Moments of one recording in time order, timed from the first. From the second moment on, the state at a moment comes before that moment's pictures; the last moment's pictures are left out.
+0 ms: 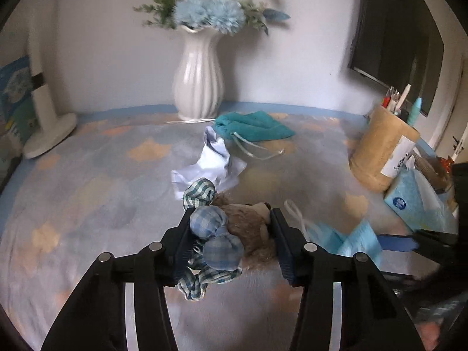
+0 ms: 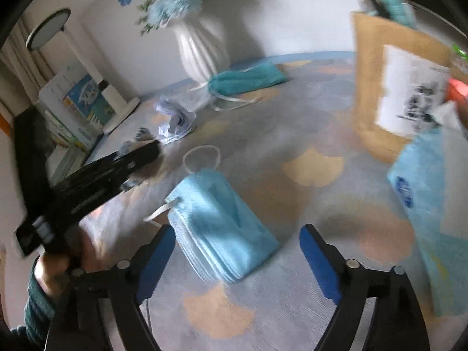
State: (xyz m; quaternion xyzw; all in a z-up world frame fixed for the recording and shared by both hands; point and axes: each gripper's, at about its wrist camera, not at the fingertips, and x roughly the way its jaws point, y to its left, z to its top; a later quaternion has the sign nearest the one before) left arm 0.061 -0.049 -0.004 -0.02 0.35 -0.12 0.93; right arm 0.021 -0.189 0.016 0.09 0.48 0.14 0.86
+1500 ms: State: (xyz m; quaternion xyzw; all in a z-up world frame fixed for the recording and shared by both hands) left arm 0.149 -0.368 0.135 0.02 0.33 -0.30 0.89; right arm 0.008 -0.497 0.162 0.18 0.34 -0.17 0.91
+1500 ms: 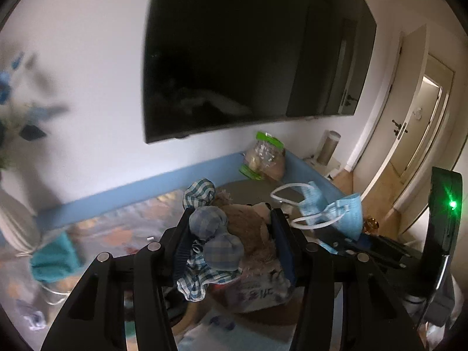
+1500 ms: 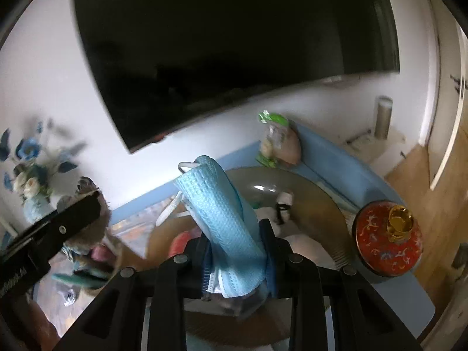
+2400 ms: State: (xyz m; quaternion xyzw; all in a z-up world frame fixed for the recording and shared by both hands) left arm 0.033 -0.262 0.129 0.06 0.29 -0.25 0.92; right arm -0.067 -0.413 0.136 0.25 0.32 -0.12 0.91
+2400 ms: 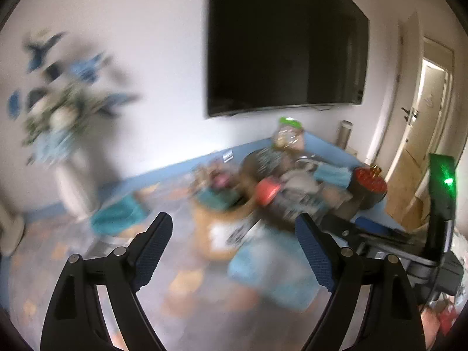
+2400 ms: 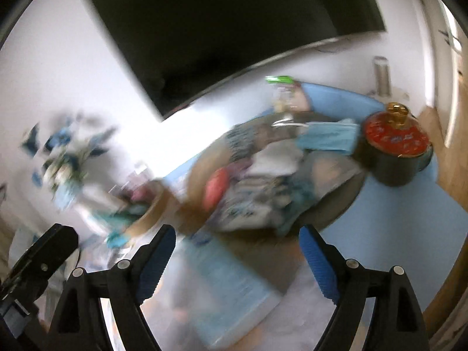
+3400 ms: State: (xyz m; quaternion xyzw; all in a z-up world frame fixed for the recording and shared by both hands) left arm 0.069 -0.004 -0.015 -0.08 0.44 0.01 0.89; right arm 0.013 -0.180 0.013 0.03 0.47 0.02 0.88
